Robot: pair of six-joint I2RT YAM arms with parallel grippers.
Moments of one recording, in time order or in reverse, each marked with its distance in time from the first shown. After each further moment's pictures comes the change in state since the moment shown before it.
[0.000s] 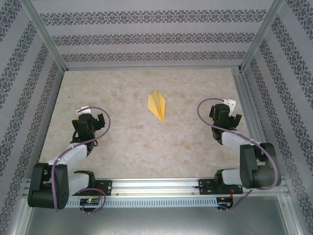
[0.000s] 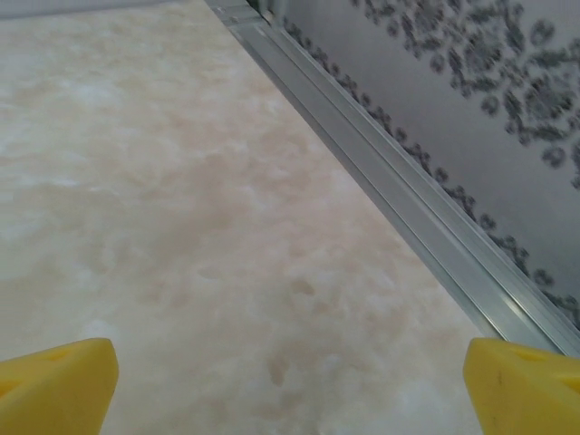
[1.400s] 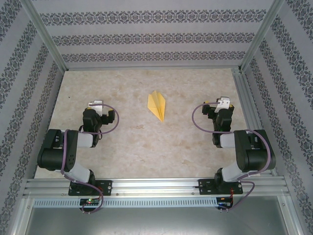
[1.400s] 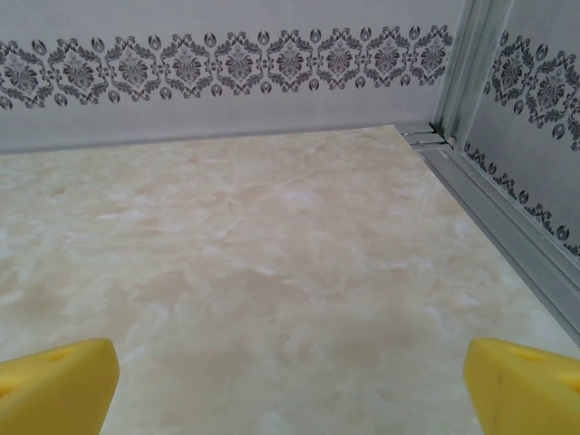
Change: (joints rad) left arm -0.002 0.399 0.059 0.463 0.300 0.152; right arm -0.059 0.174 -0.122 0.612 -0.412 -0.131
